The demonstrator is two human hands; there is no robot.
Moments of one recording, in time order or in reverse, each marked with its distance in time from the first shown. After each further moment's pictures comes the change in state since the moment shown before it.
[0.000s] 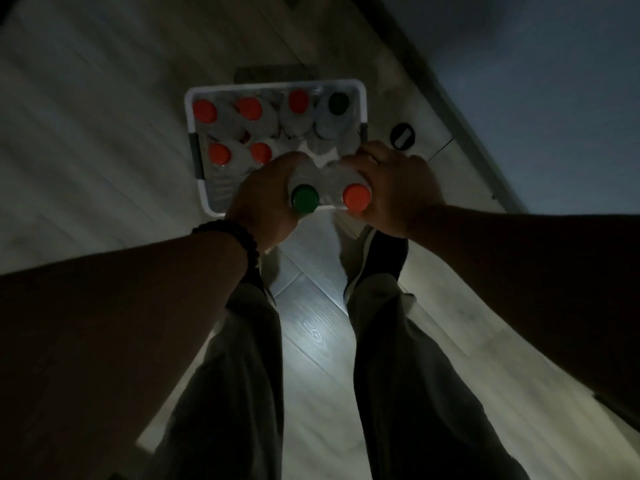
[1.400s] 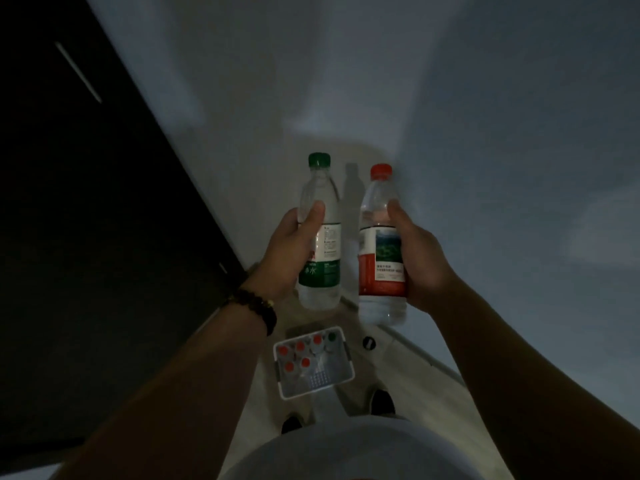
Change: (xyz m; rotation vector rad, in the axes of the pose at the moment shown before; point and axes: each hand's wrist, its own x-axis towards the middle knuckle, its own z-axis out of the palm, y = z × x) left_hand -0.241 0.524 -0.383 -0.660 0.124 0.190; right_hand -0.347 -0.219 -0.550 1.685 0.581 0.184
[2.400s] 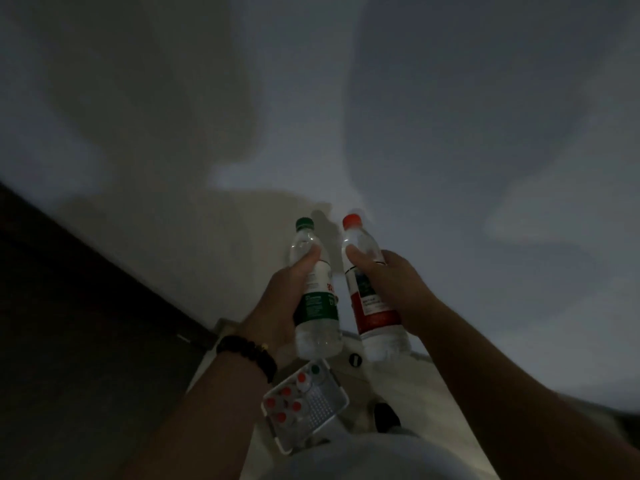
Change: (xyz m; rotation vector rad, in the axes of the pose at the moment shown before) left_hand 0.013 0.015 0.096 -0.096 -0.273 -0.438; right_hand -0.016 -0.008 -0.067 -0.261 0.287 0.018
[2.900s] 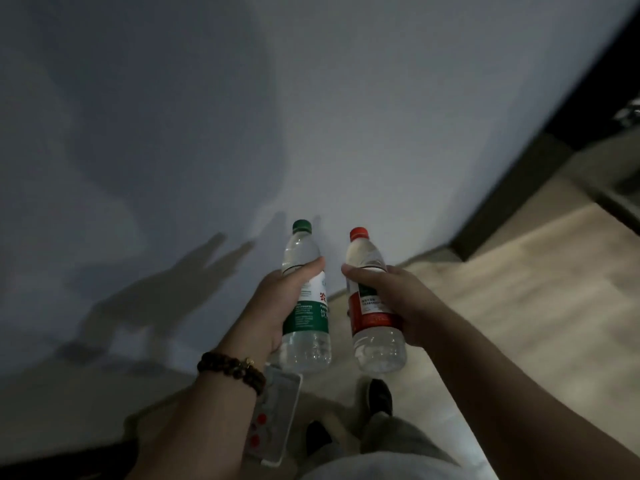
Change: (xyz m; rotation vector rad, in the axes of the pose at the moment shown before) left_hand -0.044 -0.065 0.087 0.593 -0.539 -0.184; right_hand -0.169 0.102 -0.042 0.612 0.514 0.265
